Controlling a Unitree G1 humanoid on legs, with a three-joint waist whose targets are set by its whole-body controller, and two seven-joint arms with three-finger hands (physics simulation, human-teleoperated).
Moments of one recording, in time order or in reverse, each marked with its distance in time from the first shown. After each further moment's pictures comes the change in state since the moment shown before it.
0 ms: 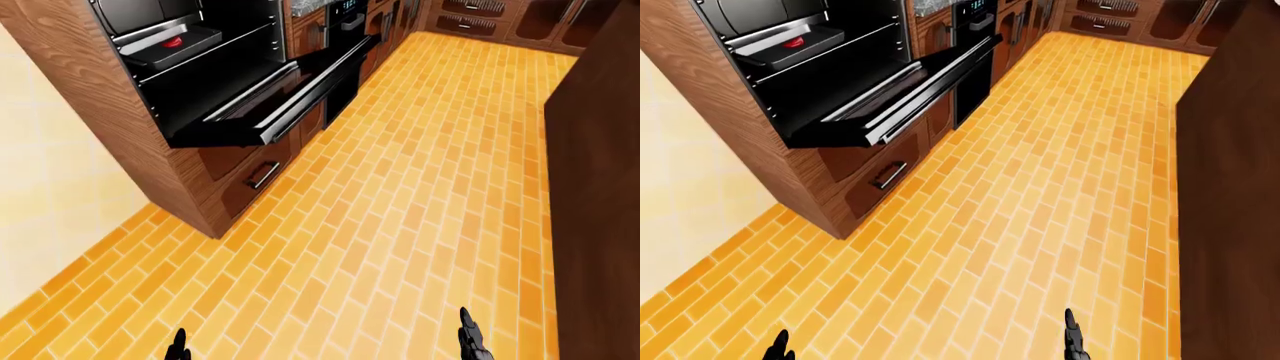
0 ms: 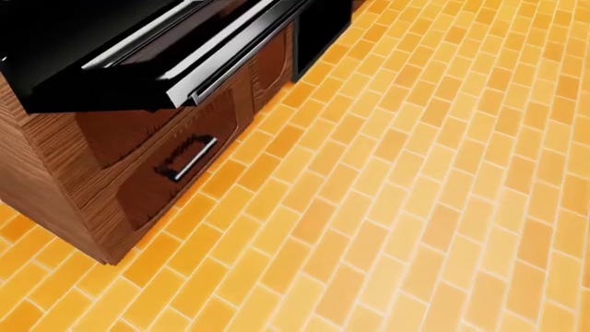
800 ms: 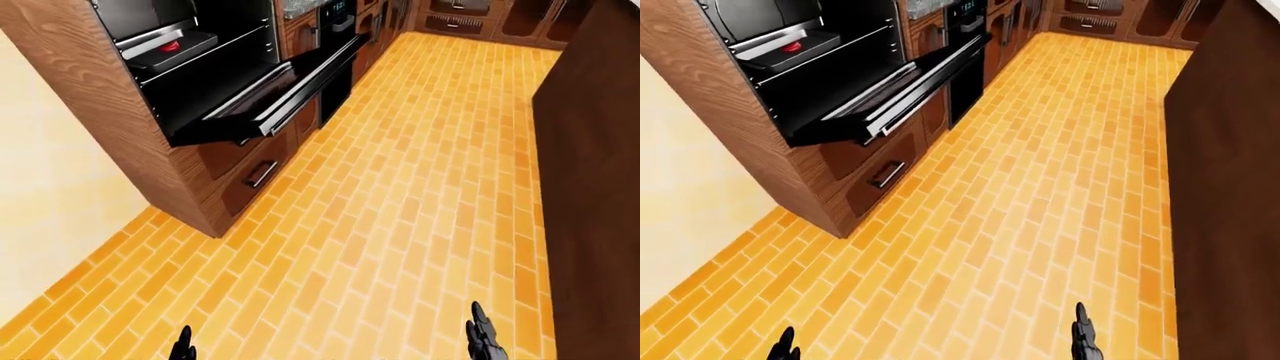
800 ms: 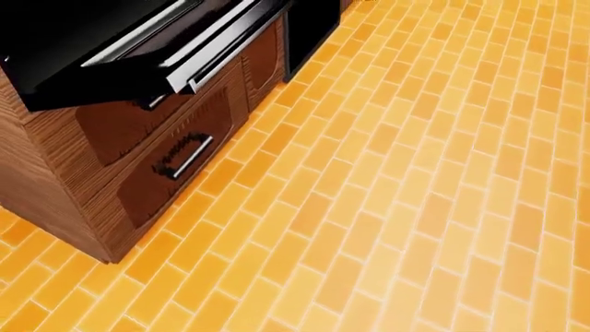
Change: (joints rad) left arm -0.004 -0.011 -0.009 -0.005 0.008 -0.007 -0.007; right arm -0.008 -0.014 -0.041 -0.020 0.162 -0.016 0.145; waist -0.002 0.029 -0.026
